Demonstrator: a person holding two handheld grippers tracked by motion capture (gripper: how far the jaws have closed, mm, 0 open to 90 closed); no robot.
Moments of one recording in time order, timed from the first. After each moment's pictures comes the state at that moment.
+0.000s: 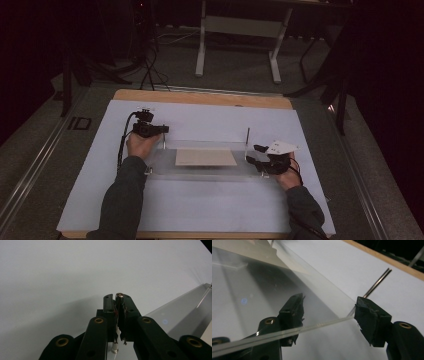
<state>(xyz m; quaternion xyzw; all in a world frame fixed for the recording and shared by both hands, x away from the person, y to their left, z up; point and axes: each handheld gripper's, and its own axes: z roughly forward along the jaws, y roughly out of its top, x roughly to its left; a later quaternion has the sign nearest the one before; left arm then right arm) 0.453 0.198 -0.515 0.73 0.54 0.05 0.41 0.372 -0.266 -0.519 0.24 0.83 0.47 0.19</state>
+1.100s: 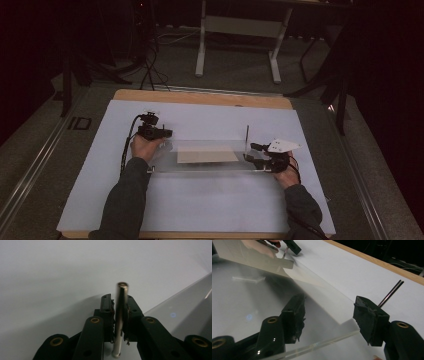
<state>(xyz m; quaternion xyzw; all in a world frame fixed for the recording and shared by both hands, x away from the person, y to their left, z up) 0.457 0.184 -0.532 0.74 0.54 0.04 0.39 0.375 -0.263 -0.514 0.23 0.82 0.51 0.16</state>
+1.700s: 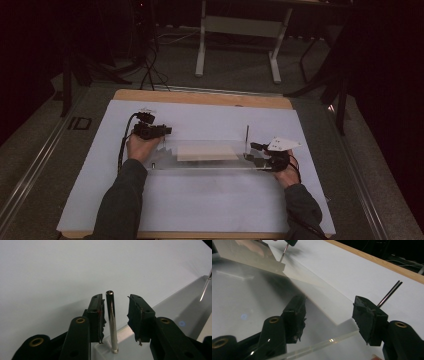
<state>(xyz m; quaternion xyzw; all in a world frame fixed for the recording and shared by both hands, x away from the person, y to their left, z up) 0.446 0.194 -0.516 0.74 0.51 0.08 0.42 0.376 -0.262 -0.509 0.24 0.82 0.50 0.15</state>
